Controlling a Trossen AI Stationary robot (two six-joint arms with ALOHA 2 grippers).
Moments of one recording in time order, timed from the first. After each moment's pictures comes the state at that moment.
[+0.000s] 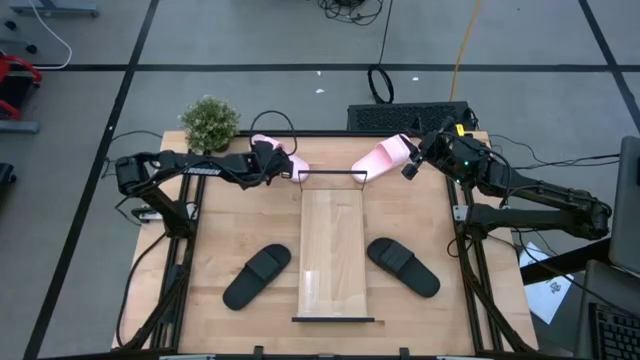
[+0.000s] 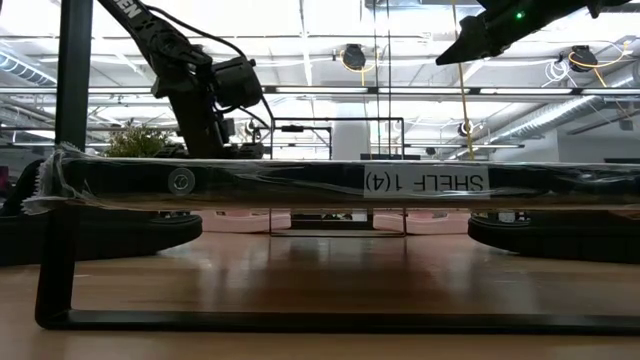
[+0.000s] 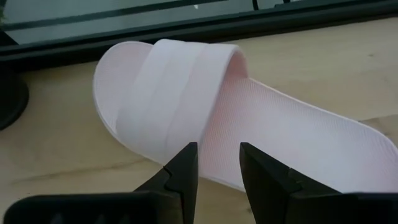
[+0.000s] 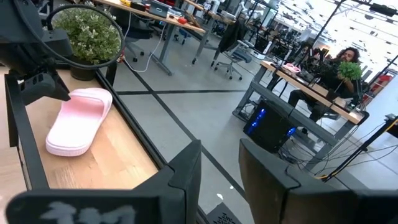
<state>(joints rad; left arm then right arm) 0.40 1.59 0.85 -0.34 -0.60 -0.85 -0.37 0.76 0.69 -0.10 0.44 -0.33</state>
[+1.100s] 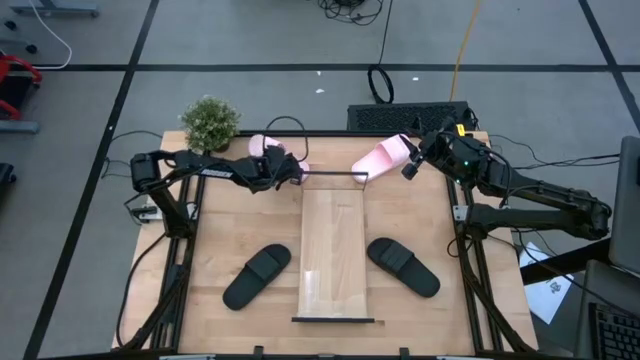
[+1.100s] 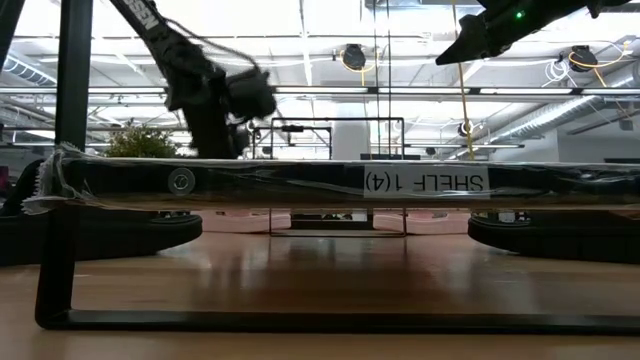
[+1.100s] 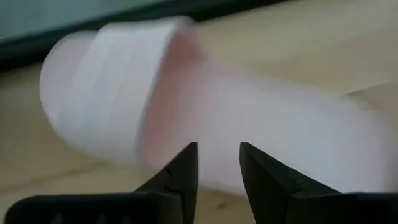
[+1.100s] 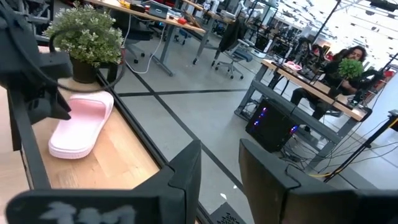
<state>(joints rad) 0.34 1.70 0.91 -0.27 -0.59 -0.78 -0.37 0.76 0.69 -0.10 0.44 -0.30</state>
